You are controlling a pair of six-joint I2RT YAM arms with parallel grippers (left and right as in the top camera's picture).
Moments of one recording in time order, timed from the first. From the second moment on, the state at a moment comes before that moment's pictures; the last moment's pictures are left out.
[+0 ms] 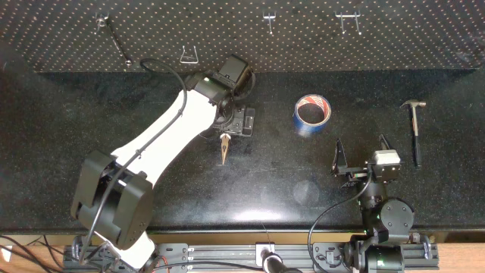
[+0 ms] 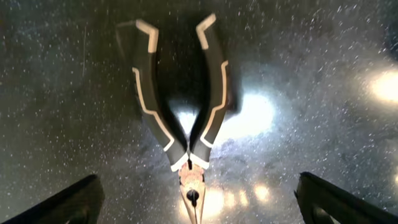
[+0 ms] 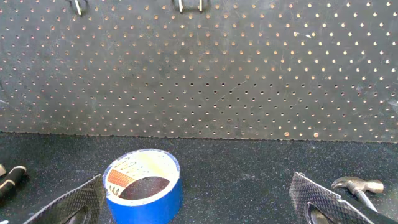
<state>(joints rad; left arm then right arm) -0.54 1.85 1.41 -0.99 0.01 -0.43 -0.06 0.01 0.01 -0.06 -0.14 0.01</state>
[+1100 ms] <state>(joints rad) -0.46 1.89 1.28 -0.79 0.01 -0.52 -0.06 0.01 0.01 -0.06 -0.14 0.01</state>
